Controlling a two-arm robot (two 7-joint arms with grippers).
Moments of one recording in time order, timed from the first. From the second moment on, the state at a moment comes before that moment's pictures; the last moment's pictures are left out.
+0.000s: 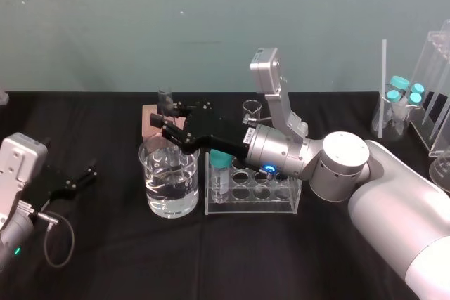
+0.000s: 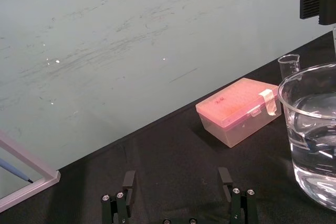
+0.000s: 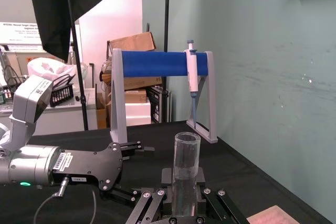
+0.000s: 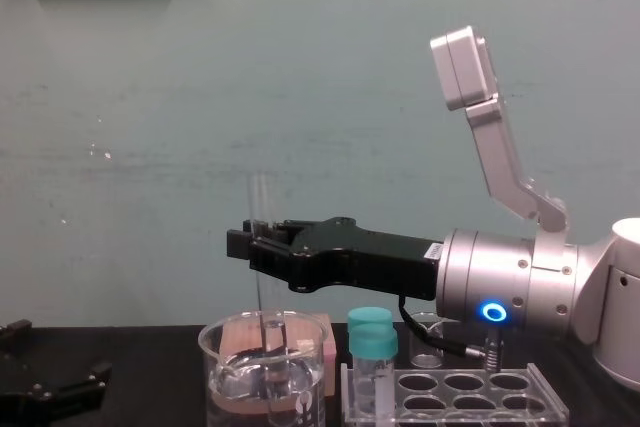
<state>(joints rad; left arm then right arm) -0.20 0.60 0.45 -1.41 -0.25 -0.12 0.03 0.72 0.14 -0.59 -0.86 0.46 -0.23 0.84</state>
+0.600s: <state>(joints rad) -0.20 0.60 0.45 -1.41 -0.25 -0.12 0.03 0.72 0.14 -0.59 -0.85 0.47 -0.24 0.84</state>
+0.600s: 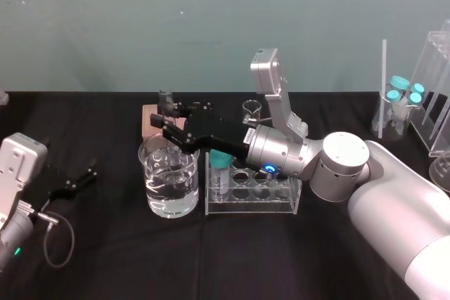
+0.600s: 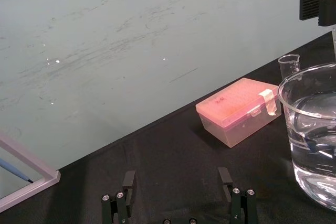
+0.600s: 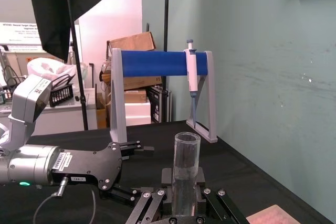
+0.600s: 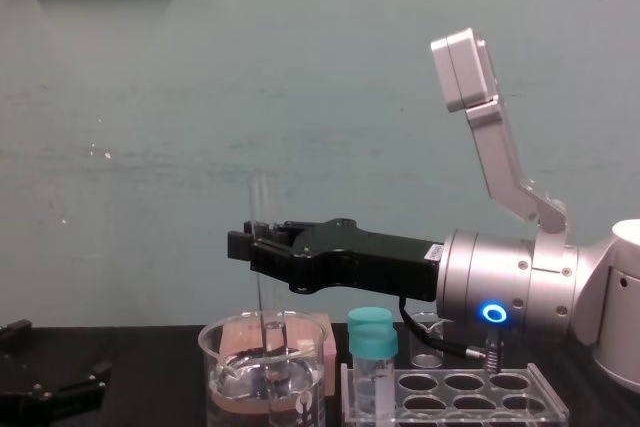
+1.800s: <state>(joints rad) -0.20 0.60 0.45 -1.41 -0.25 -0.12 0.03 0.72 0.14 -0.59 -0.87 0.47 -0.23 0.84</state>
